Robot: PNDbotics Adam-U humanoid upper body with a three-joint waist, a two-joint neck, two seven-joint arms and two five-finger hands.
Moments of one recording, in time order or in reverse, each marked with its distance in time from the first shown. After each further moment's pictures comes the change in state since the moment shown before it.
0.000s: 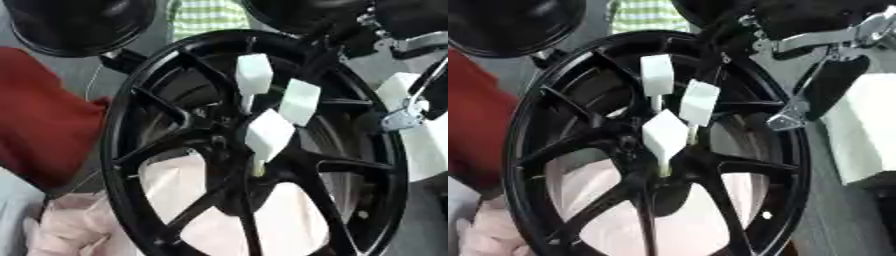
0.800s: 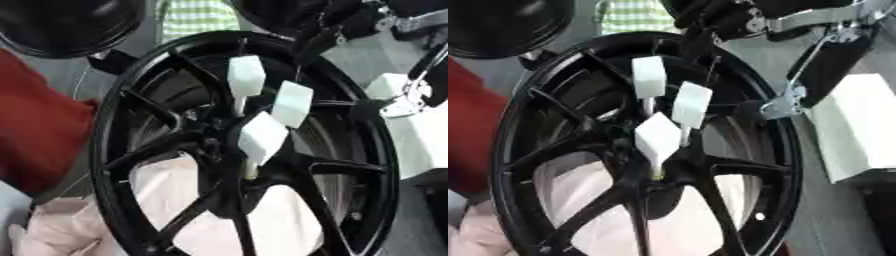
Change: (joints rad) left arm -0.019 0.017 -0.006 0.000 -0.005 0.005 -0.012; right arm -0.057 0.000 0.002 -0.002 -0.045 -0.009 0.054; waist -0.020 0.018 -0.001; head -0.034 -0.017
